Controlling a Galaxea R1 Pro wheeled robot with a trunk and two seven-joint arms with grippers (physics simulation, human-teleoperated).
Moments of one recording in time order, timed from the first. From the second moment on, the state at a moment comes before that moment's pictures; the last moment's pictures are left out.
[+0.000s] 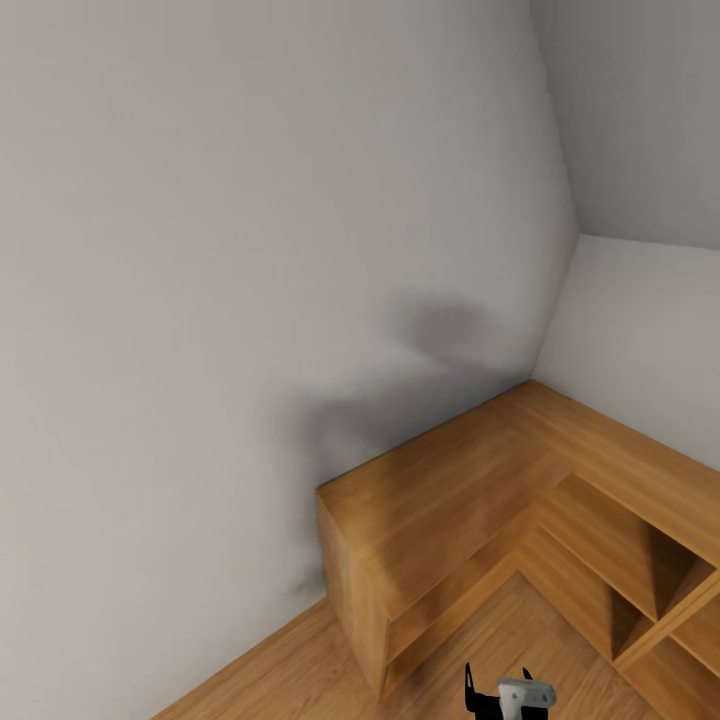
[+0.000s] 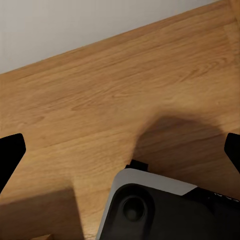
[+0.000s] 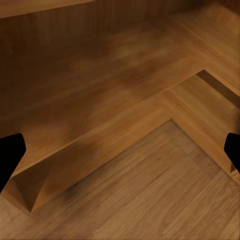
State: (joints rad) left arm -0.06 0.00 -0.41 -0.33 0.53 -0.39 0.35; right arm -0.40 0.05 0.14 0.02 0.04 -0.82 -0.34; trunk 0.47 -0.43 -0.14
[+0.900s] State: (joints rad) left arm -0.06 0.00 -0.41 -0.33 0.53 -0.39 0.35; right arm -0.23 -0.02 0.15 0.02 0.05 -0.90 -0.28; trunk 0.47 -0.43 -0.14
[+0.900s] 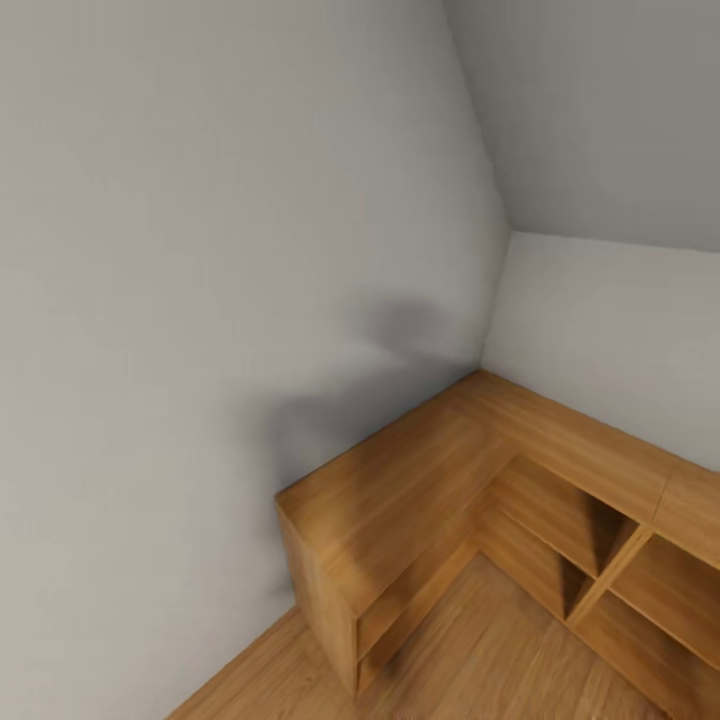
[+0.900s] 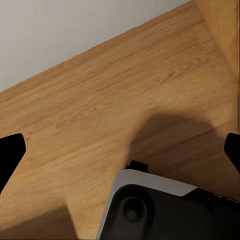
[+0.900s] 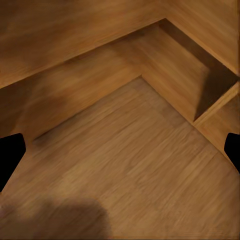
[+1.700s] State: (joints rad) left arm -0.06 0.00 -0.41 -0.32 0.53 -0.49 0.35; right arm -0.19 -0.03 0.16 0.02 0.12 -1.05 -0.28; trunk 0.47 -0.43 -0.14
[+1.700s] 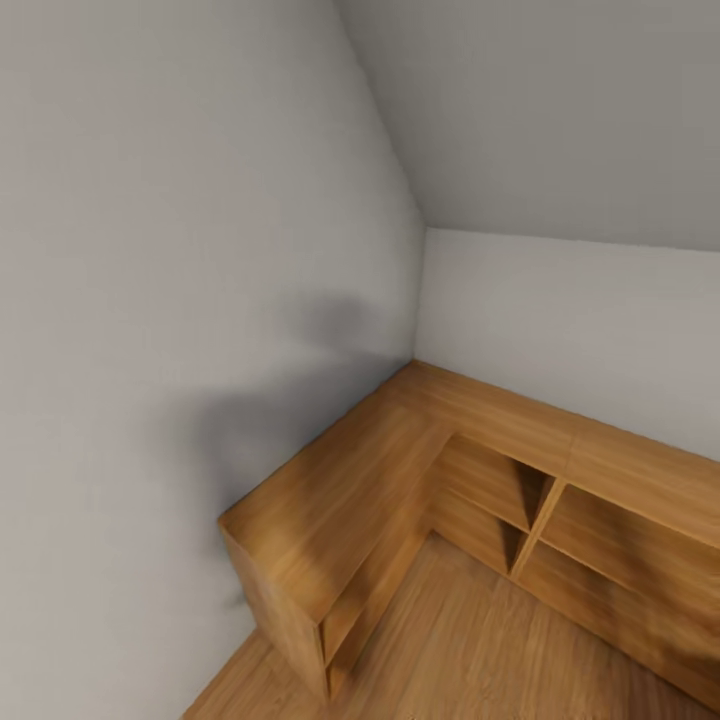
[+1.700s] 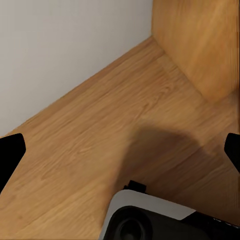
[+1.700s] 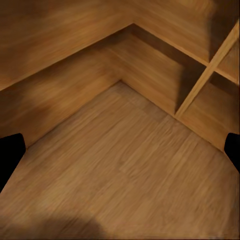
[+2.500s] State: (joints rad) left arm -0.06 0.00 -0.41 -0.32 0.54 -0.49 0.35; right arm -0.19 -0.03 0.16 0.02 0.12 -1.05 -0.27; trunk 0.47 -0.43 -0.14
